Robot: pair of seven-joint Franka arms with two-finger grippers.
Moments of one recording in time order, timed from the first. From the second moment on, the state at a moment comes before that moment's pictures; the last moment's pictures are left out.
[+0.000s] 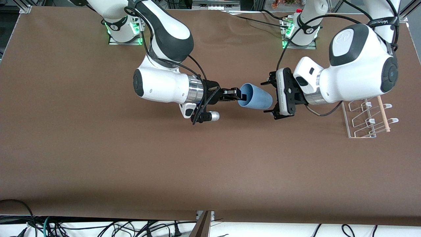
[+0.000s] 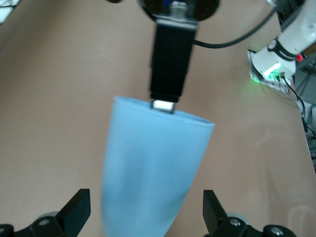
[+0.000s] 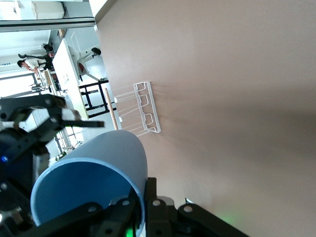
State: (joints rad) left arm -0.19 0.33 -0.14 -1.47 -0.59 1.73 1.17; right arm 0.48 0.68 0.28 -1.19 0.88 2.22 0.36
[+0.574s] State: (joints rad) left arm -0.19 0.34 -0.15 -1.49 -0.59 1.76 1.24; right arm 0.48 0.68 0.28 -1.19 0.88 2.22 0.36
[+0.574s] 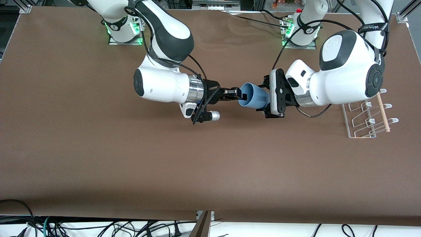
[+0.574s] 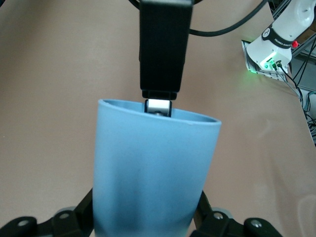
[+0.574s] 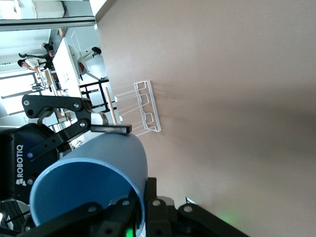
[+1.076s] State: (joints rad) left arm -0.19 0.34 -0.15 -1.49 -0.59 1.76 1.24; right arm 0.47 0.68 0.28 -1.19 0.88 2.23 0.36
